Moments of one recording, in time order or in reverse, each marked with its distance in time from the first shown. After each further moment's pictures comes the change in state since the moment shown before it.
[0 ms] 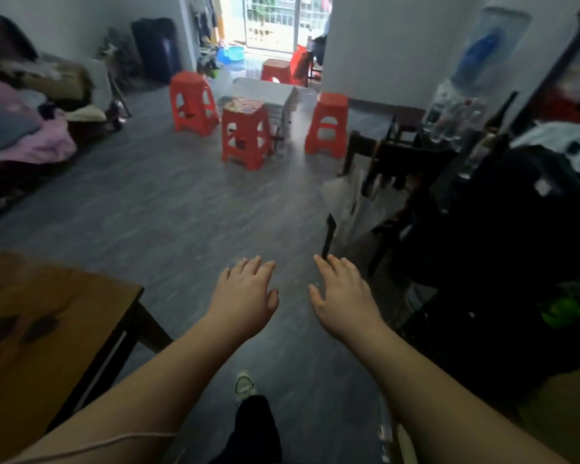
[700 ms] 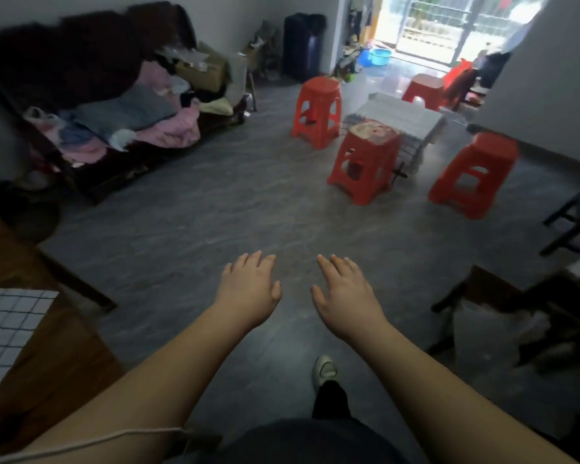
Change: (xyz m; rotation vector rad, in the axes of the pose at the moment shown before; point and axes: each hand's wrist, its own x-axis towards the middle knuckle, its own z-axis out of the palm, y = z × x) left_hand 0.348 -0.262 -0.087 -0.002 0.031 -0.484; right_hand 0.480 -0.183 0.025 -0.002 -0.192 -0.432
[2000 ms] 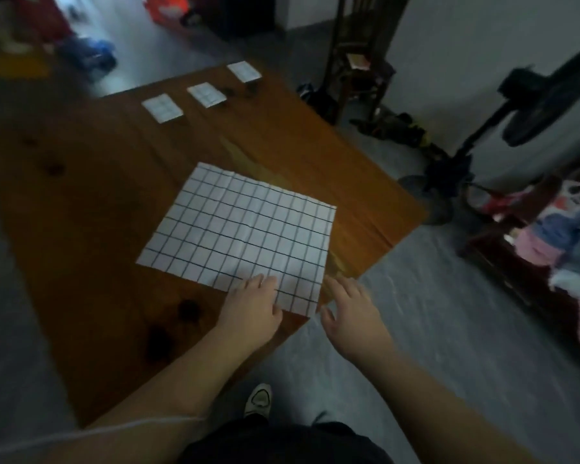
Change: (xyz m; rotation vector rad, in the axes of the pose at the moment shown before) left_hand -0.040 -0.399 0.007 -0.631 0.402 -1.669; right_hand 0.296 -0.536 0.238 -0.416 -0.724 -1.554
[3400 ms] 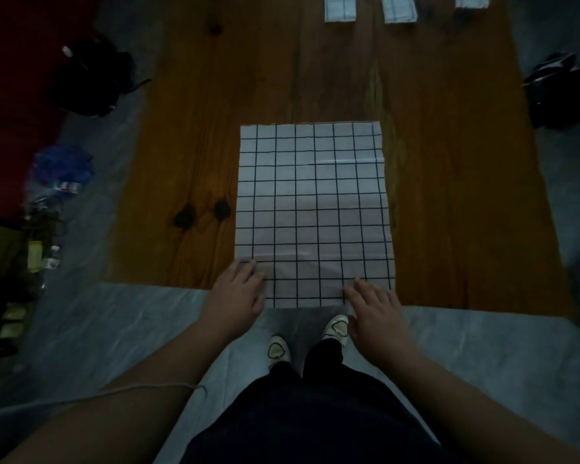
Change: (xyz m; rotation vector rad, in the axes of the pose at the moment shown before) left_hand -0.033 0.023 0.148 -0.049 0.113 -0.596; right_hand 0.128 0.150 0.041 -0.453 -0.380 -0.784
